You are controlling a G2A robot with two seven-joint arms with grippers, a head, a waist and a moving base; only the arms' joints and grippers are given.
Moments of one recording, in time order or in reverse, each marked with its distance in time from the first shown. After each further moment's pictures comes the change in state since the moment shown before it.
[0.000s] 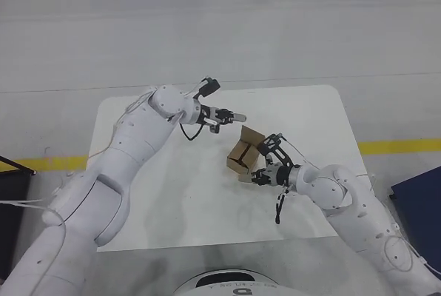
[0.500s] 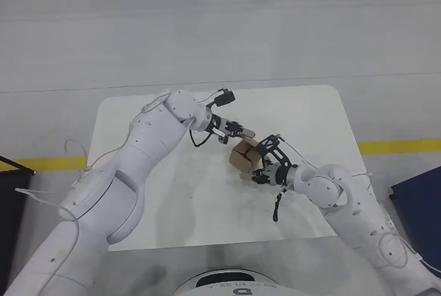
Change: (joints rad) left arm -0.023 -0.090 0.070 0.134 0.008 -0.145 -0.099; right arm 0.033 -0.012 -0.029 0.065 -0.036 0.019 -0.011
